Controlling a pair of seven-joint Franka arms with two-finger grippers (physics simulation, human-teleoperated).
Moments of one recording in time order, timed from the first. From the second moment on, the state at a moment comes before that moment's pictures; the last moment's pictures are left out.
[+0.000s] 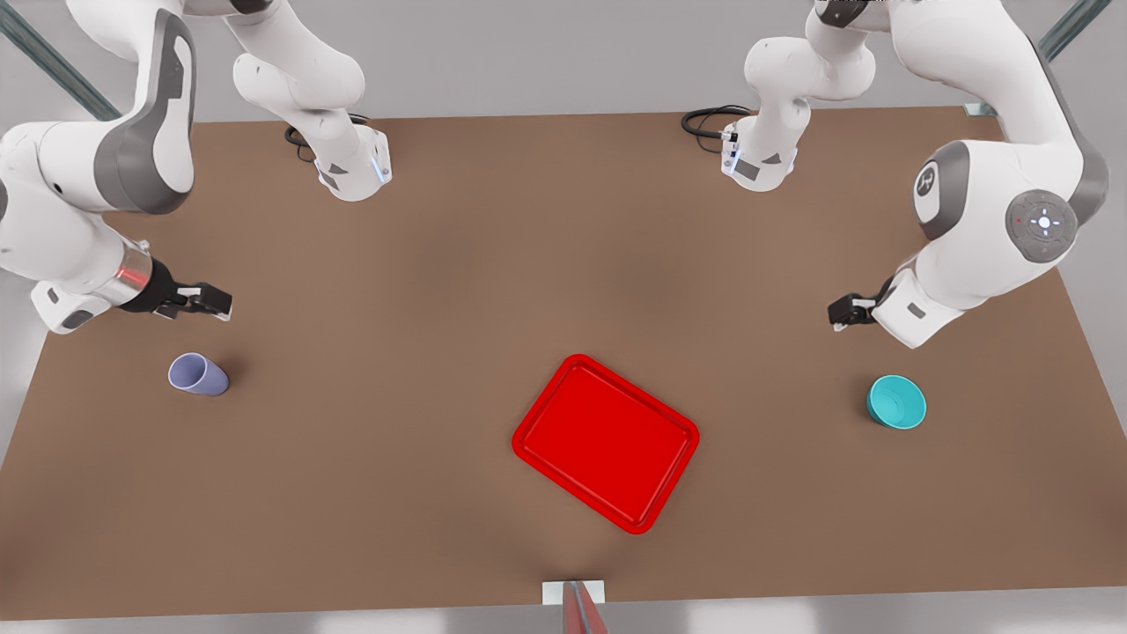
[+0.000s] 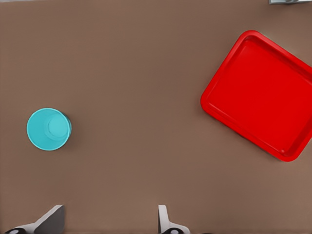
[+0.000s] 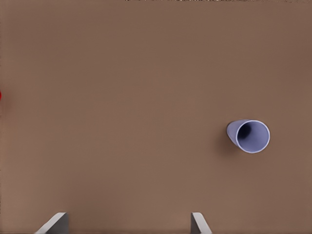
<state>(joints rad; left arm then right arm) -0.17 0.23 0.08 -1.41 -0.03 1.56 -0.05 -0.05 0.08 0.01 -1.56 0.04 1.56 0.02</state>
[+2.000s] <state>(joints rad) -0.37 0.76 0.02 -1.36 -0.51 2.05 -0.62 -0.06 0.08 0.01 -1.56 0.02 1.58 0.02</state>
